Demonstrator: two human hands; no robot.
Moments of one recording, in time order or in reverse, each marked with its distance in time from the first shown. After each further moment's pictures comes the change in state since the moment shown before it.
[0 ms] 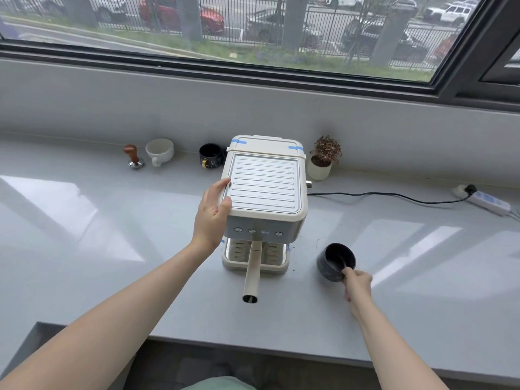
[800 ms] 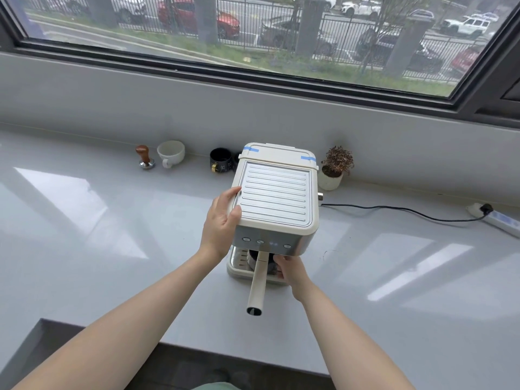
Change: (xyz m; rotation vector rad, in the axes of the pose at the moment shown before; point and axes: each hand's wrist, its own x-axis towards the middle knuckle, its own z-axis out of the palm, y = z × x) left_hand 0.001 -0.005 0.000 -0.012 0.011 0.013; right_hand -0.060 -0.040 0.131 -0.211 -0.546 -0.184
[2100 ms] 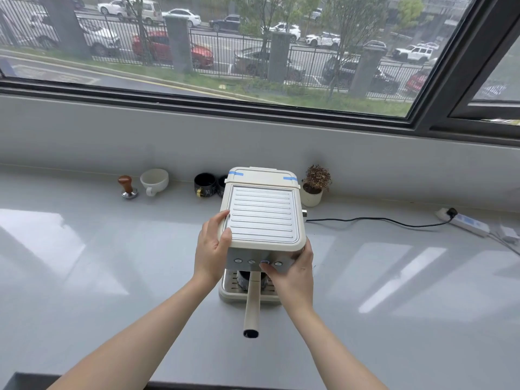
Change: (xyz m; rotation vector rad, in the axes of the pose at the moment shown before) left_hand 0.000 0.003 0.001 -0.001 0.035 0.080; right_hand -0.066 -0.045 0.001 -0.108 0.485 -0.578
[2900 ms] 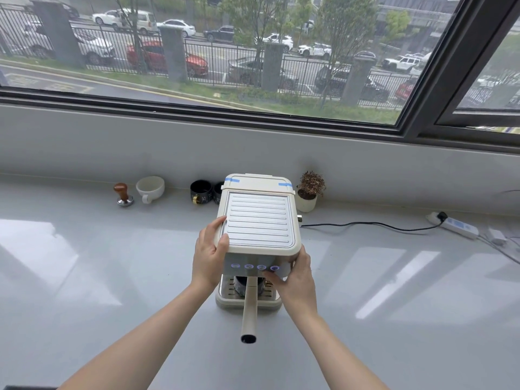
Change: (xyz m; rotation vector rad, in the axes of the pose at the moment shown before) left_hand -0.005 0.006 -0.003 -0.038 -0.017 -0.040; right_hand 0.001 0.009 -0.014 -0.161 -0.092 0.002
